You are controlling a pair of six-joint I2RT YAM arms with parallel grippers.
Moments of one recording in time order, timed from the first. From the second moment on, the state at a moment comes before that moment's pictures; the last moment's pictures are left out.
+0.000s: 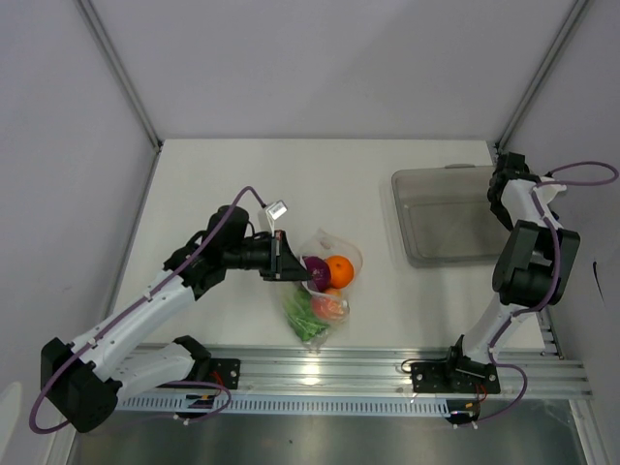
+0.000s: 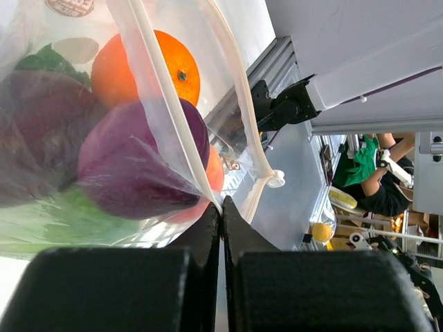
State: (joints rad) left arm -0.61 1.01 0.84 -0.38 0.66 -0.70; right arm -0.25 1.83 1.43 -0.79 0.76 0.76
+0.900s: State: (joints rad) left arm -0.61 1.07 0.85 -0.38 0.69 -0.69; right arm -0.35 1.96 1.37 -0.60 0.72 0.71
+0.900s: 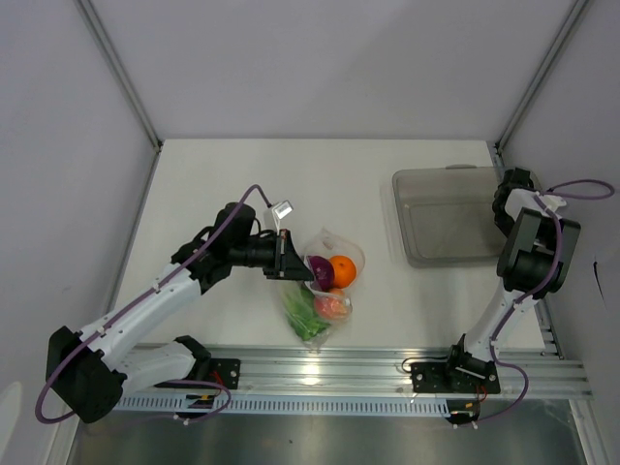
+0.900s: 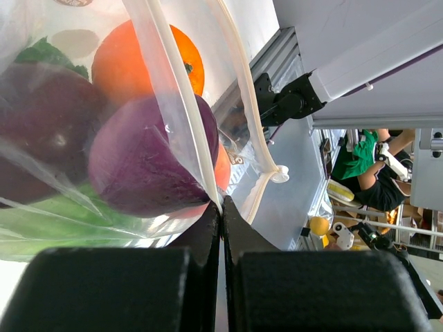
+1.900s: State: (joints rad) left arm -0.61 1.07 0.85 -0.38 0.68 -0.69; right arm -0.36 2.00 1.38 -0.65 0.74 0.73
